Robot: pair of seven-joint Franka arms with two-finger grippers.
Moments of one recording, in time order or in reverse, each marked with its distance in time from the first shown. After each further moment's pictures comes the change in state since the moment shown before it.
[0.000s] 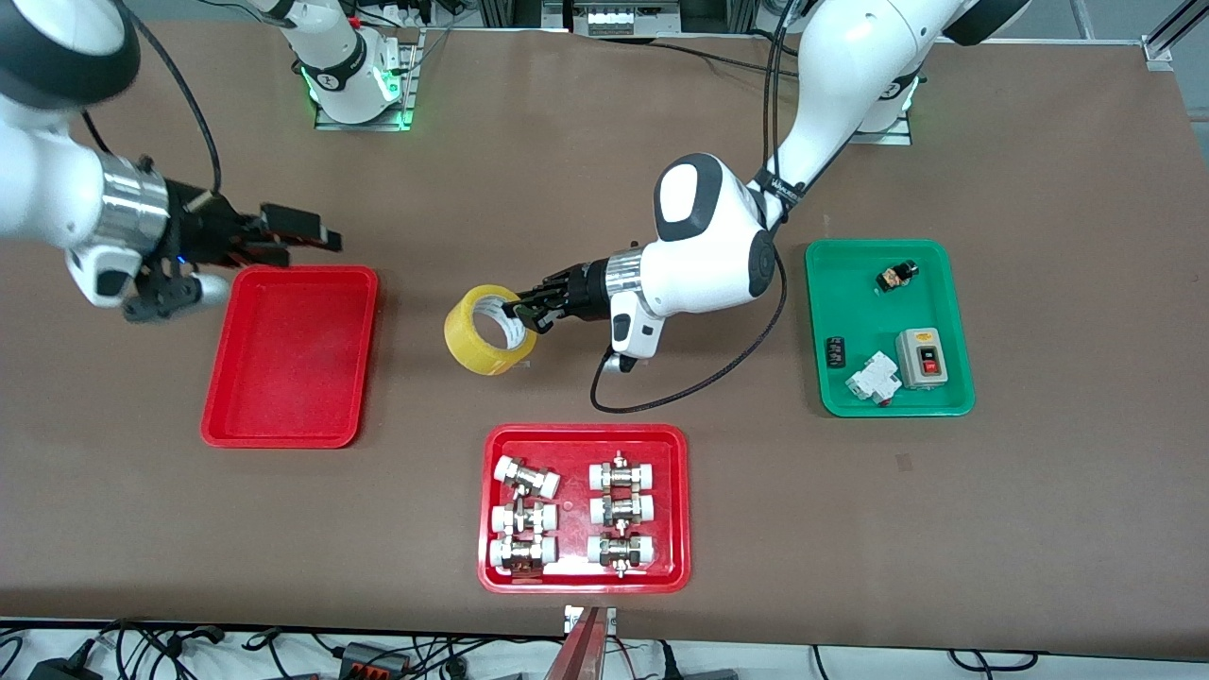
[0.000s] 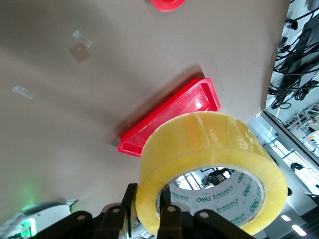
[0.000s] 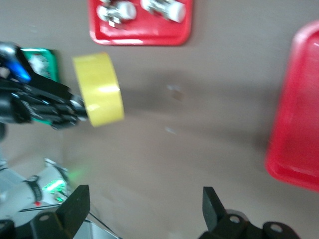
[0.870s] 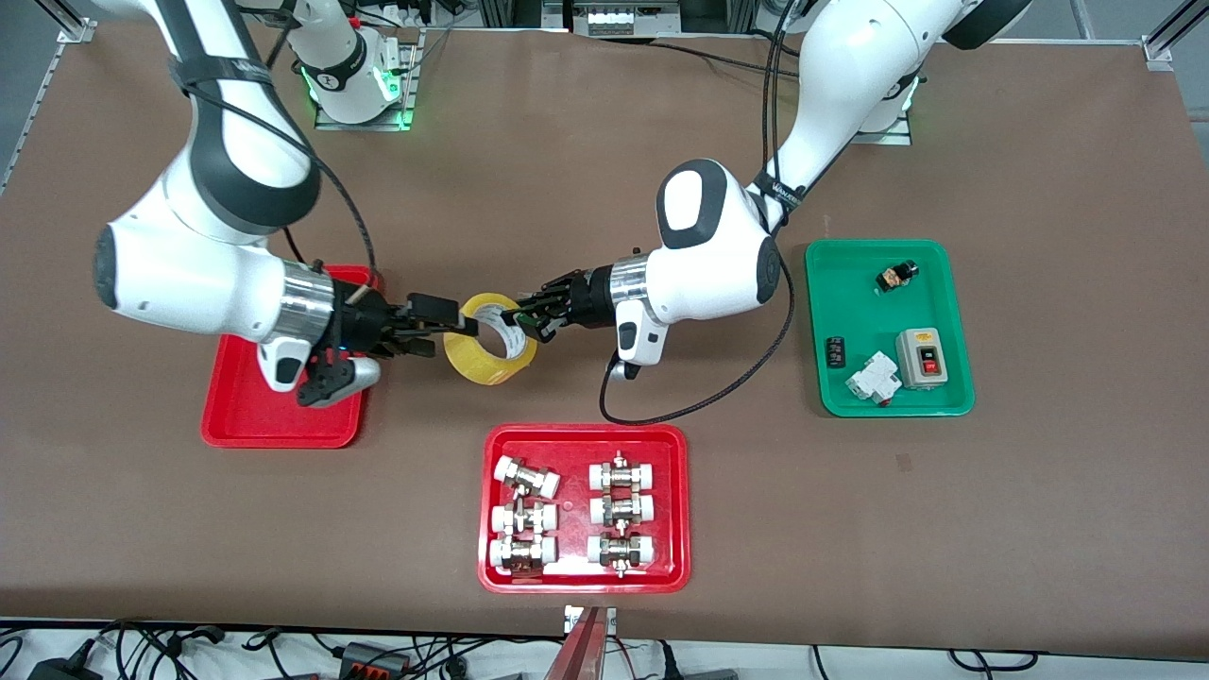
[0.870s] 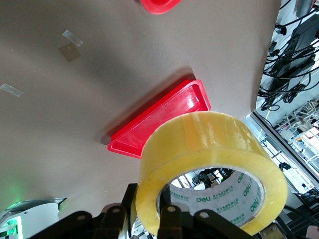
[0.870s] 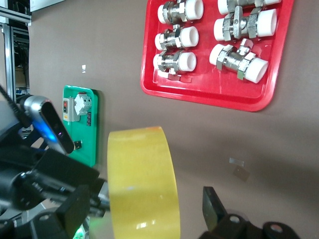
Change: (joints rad) left arm 0.001 0.009 0.009 0.025 -0.015 0.000 0.006; right arm 0.180 0.204 0.008 0.002 0.182 0.409 -0.106
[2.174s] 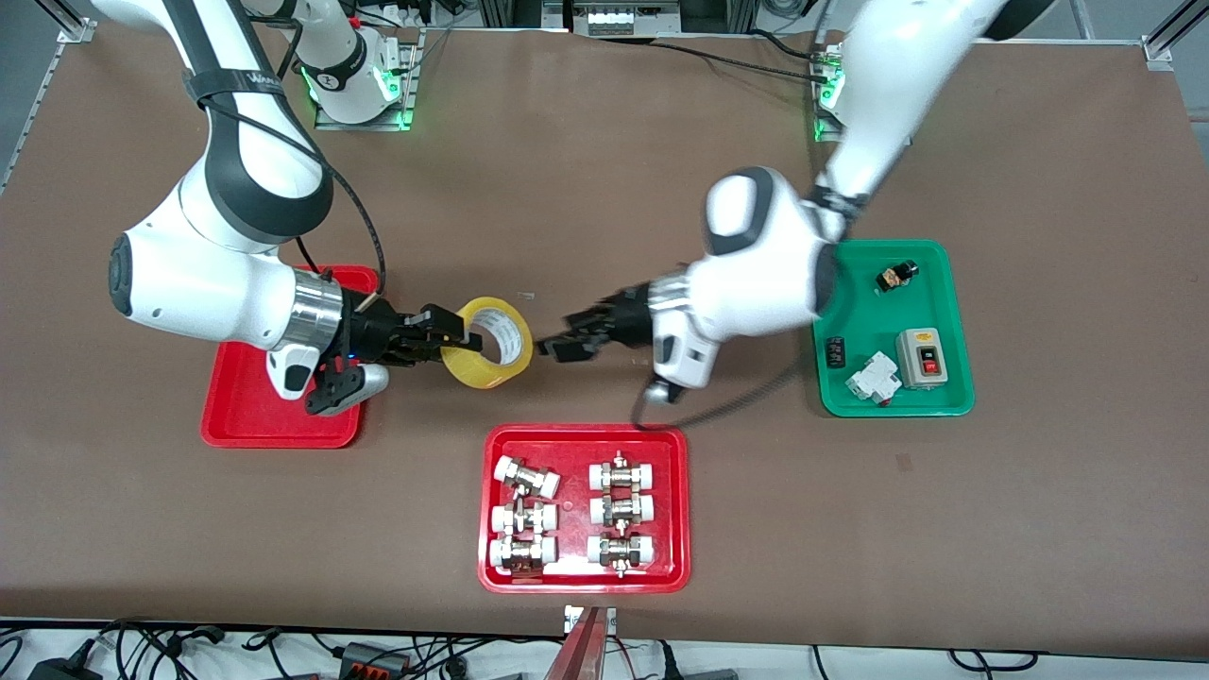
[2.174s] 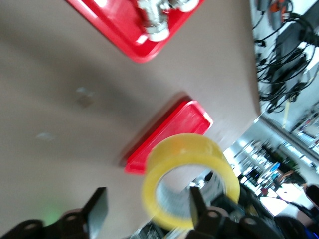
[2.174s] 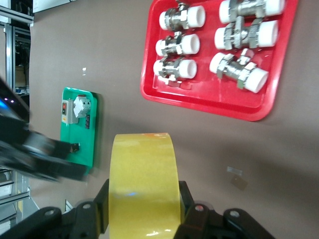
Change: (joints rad) left arm 0.168 -0.081 0.012 0.024 0.217 -0.265 0.017; right arm -0.007 0.013 -0.014 0.015 0.001 0.007 -0.035
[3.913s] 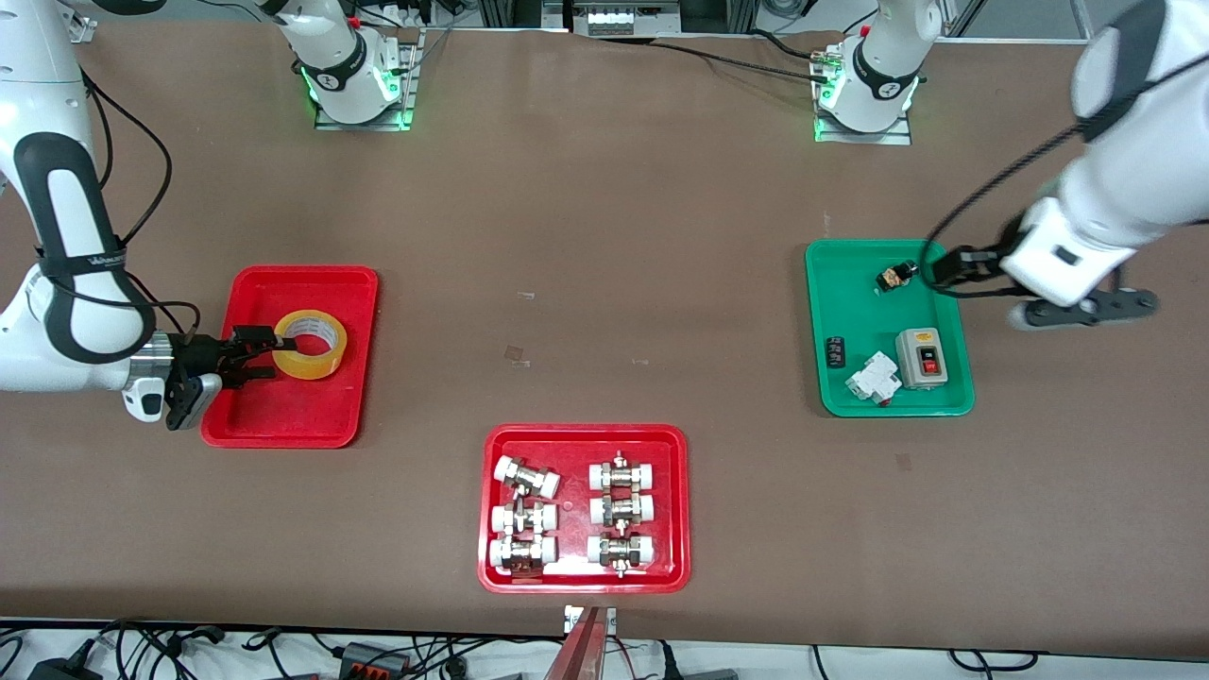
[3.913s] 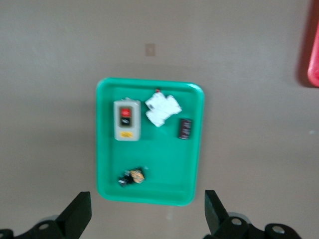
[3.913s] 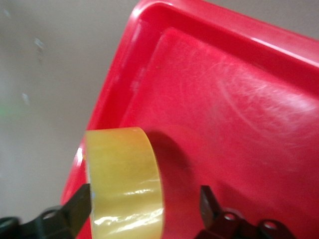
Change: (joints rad) left arm 0.401 -0.528 0.123 -0.296 0.827 -0.541 0.659; right arm -0.497 0.252 -0.004 -0.111 -0.300 -0.105 -0.849
